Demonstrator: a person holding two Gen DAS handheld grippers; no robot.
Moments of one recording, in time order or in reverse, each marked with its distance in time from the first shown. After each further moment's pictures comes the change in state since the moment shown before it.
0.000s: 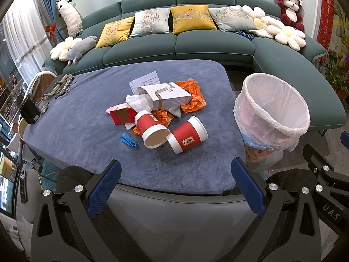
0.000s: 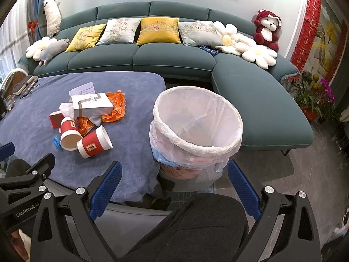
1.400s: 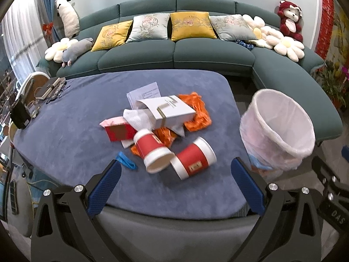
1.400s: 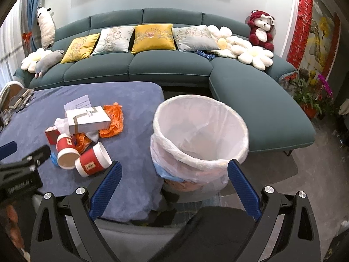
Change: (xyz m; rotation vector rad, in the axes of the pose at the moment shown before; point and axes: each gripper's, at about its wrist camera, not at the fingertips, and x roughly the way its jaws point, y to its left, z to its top) left arm 0.043 0.035 0.036 -0.024 -0.054 -0.057; right arm 0.027 0.016 0.020 0.061 -0.044 0.000
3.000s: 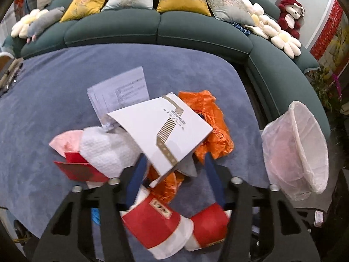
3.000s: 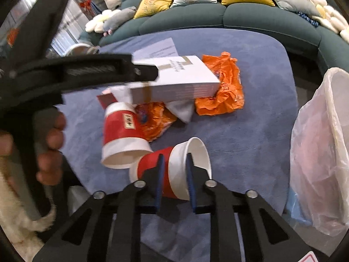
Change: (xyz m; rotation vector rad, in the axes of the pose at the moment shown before) left arm 0.178 0.049 0.069 -0.036 0.189 -0.228; right arm 0.166 0.130 0.008 -0.141 0.309 0.615
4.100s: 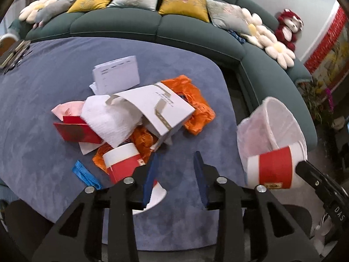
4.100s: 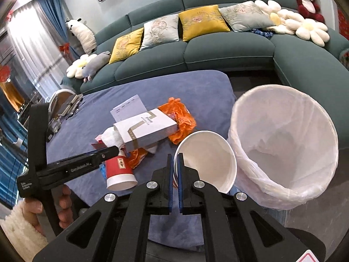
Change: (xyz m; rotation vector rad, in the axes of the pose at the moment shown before) left arm -0.045 -0.016 -0.049 -0.097 -0.034 -0.046; right arm -0.119 -0.034 -0.013 0.169 -0.246 -0.148
